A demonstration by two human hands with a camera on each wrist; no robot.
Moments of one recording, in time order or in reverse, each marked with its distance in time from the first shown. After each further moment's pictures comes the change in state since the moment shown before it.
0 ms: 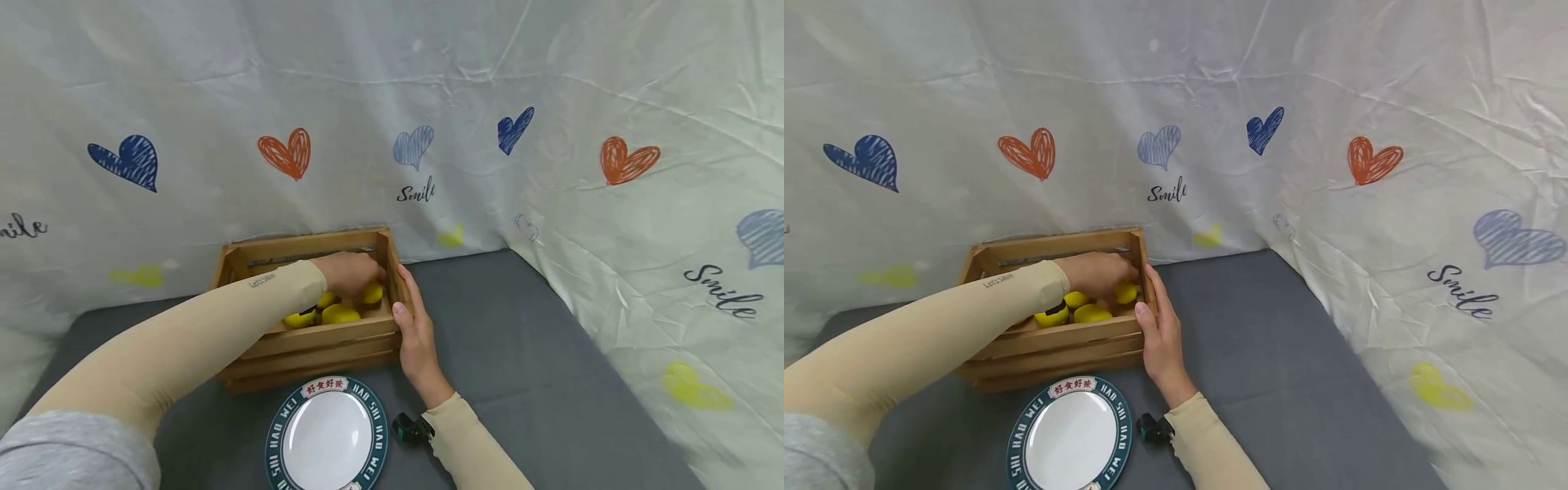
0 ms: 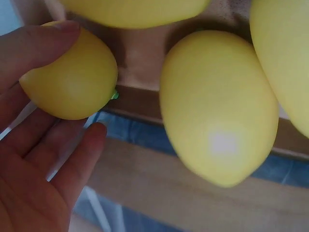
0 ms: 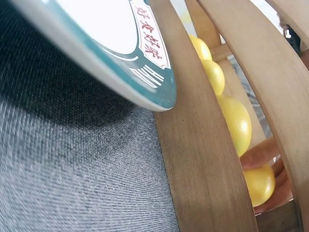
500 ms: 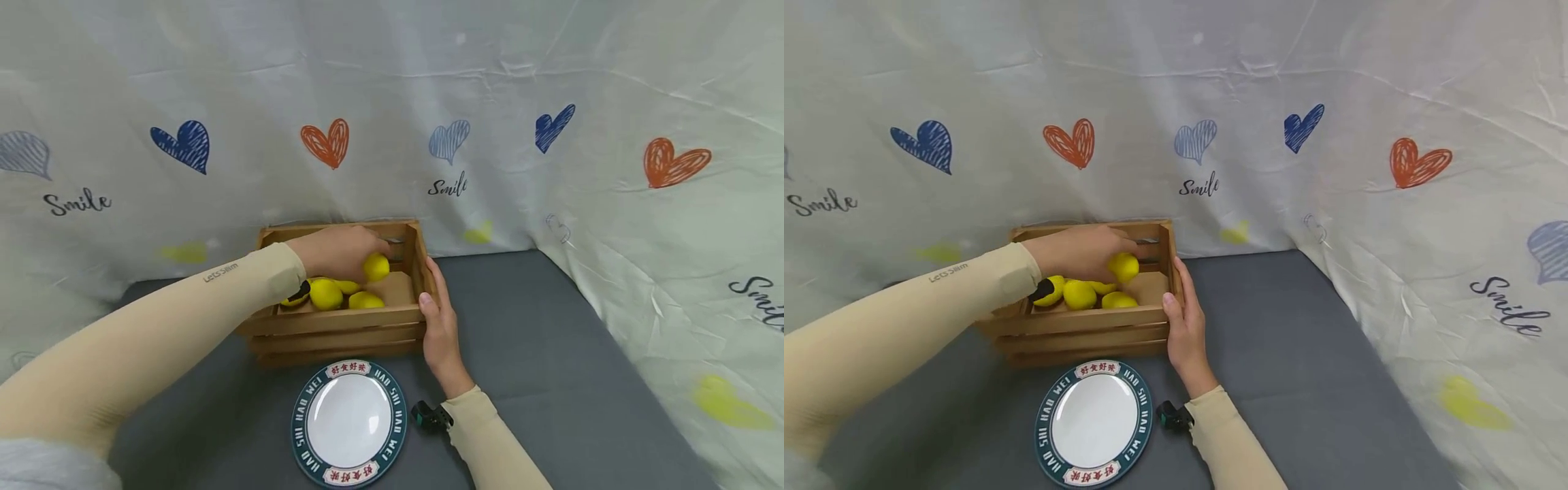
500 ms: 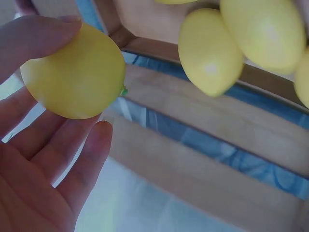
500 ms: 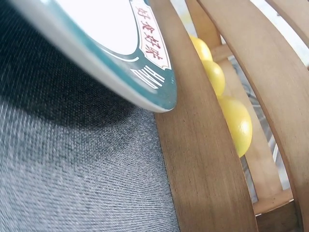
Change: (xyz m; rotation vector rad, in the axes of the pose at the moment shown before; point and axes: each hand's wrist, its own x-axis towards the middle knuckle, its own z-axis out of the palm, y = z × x) left_hand -0.090 0.006 -0.032 -0.022 0.218 -0.026; right_hand 0.000 0.001 0.001 0.007 0.009 0.039
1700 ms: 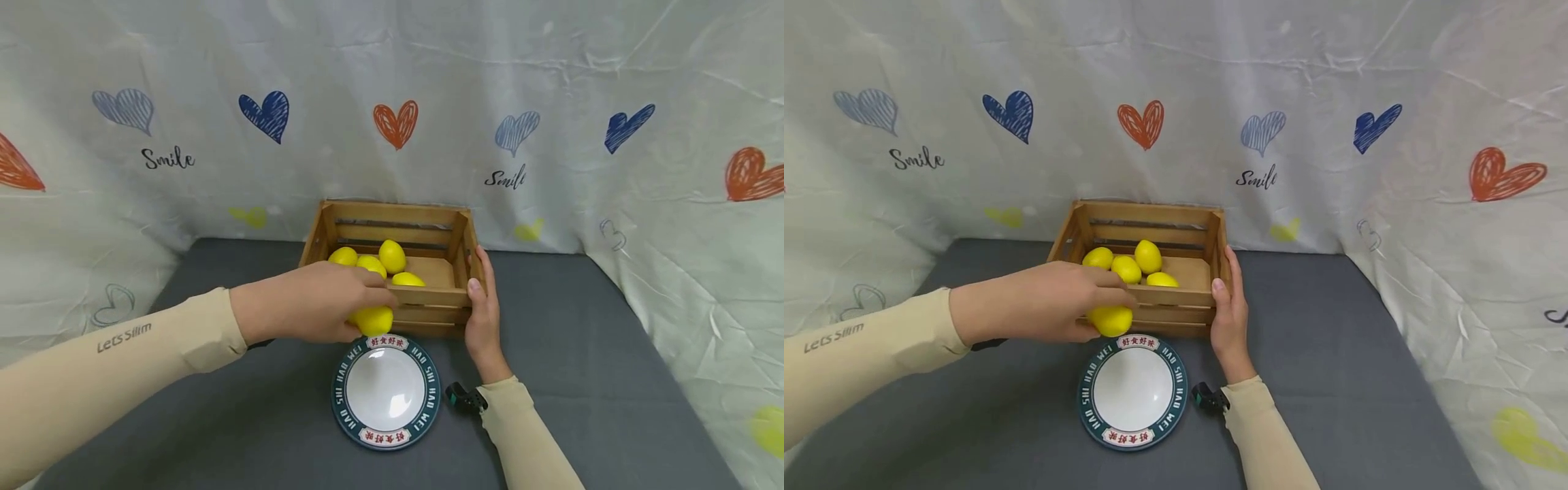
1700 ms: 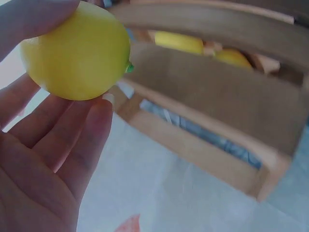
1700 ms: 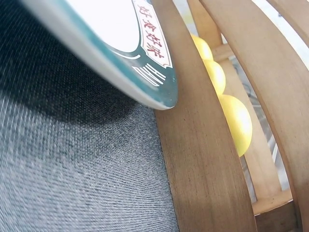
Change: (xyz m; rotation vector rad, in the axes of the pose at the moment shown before) left_hand -0.166 0.061 0.003 0.037 0.017 0.038; right_hand 0.000 -0.002 0.004 -0.009 0.003 0.006
